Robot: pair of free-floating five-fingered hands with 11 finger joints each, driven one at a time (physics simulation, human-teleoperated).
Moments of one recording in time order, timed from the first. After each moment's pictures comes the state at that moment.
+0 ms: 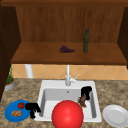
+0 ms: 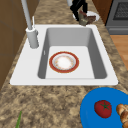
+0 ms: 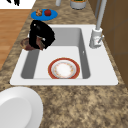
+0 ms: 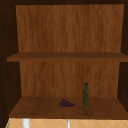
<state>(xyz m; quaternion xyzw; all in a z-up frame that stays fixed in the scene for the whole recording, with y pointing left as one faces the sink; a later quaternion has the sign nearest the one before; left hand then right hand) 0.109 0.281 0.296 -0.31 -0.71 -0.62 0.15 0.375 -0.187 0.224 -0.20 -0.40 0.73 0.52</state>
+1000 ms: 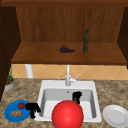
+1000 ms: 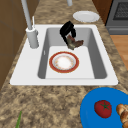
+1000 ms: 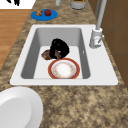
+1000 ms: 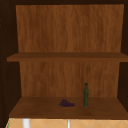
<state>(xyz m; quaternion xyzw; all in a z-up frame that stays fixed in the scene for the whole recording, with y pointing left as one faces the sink) 0.109 0.281 0.296 -0.31 -0.71 -0.62 0.15 0.446 -0.111 0.082 -0.22 -0.39 0.72 0.52</state>
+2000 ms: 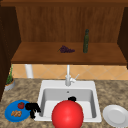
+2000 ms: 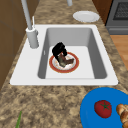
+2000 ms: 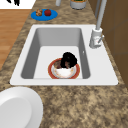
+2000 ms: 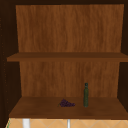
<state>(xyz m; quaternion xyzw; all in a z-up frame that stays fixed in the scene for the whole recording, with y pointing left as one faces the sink) 0.109 0.281 0.296 -0.31 -0.71 -0.62 0.15 0.505 -0.063 -0.057 -0.25 -0.39 0.71 0.53</state>
